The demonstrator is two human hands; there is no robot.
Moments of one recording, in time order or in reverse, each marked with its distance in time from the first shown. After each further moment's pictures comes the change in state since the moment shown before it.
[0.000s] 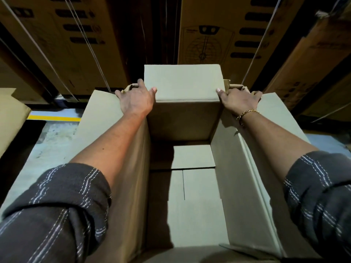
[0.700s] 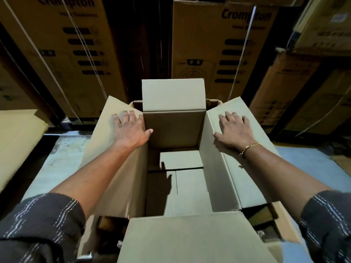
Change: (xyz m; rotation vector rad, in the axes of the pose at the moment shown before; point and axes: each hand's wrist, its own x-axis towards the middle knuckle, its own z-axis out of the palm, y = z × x) left_hand -0.138 -0.033 -0.048 0.256 -0.063 0.197; right_hand -0.161 0.058 -0.045 -0.120 0.003 -0.183
